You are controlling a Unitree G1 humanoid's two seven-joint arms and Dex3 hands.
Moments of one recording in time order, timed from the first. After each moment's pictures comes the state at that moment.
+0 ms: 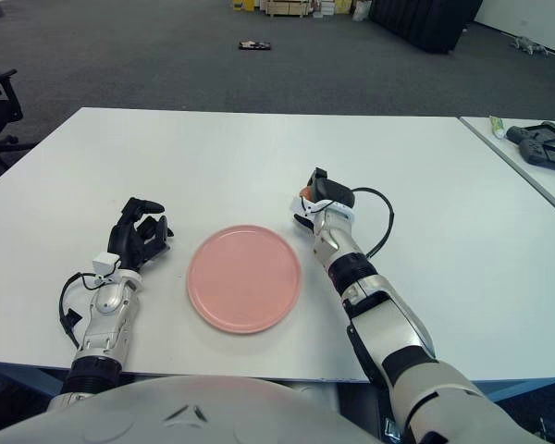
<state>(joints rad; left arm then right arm) 0.05 -0.03 0.10 0.32 -0.04 -0.39 0.02 -0.55 -0.19 0.38 0.79 -0.66 0.35 -0.28</state>
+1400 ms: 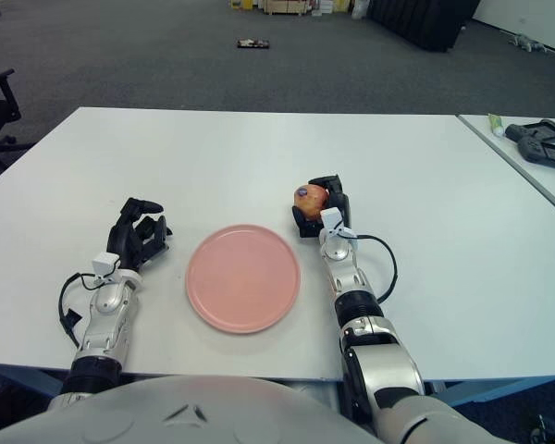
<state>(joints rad) 0.06 -0.03 0.11 0.32 -0.03 -0.39 0.03 -0.31 -0.09 0.01 0.67 -0.17 -0.29 -0.32</state>
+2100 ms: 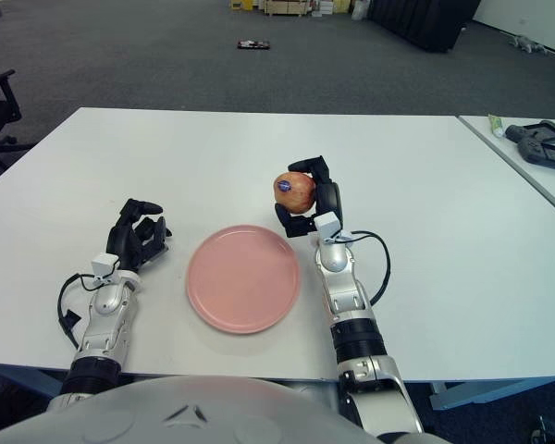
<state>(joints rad) 0.06 -0.03 0.11 0.33 -0.04 -0.39 0.02 -0.07 -0.05 0.10 0.09 -0.17 -0.24 -0.14</state>
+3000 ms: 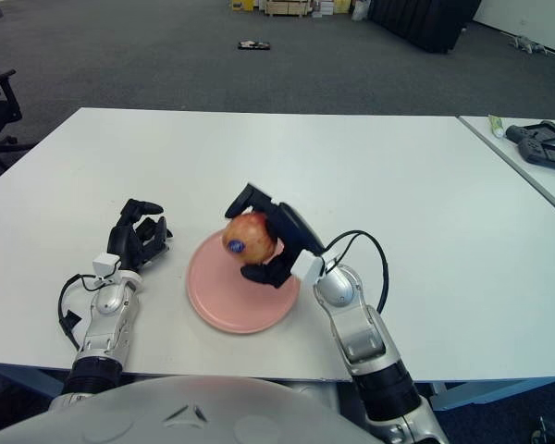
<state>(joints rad) 0.05 -0.03 0.11 0.33 -0.03 -0.40 0.03 0.07 -0.25 0.33 -0.29 -0.25 -0.19 0.29</state>
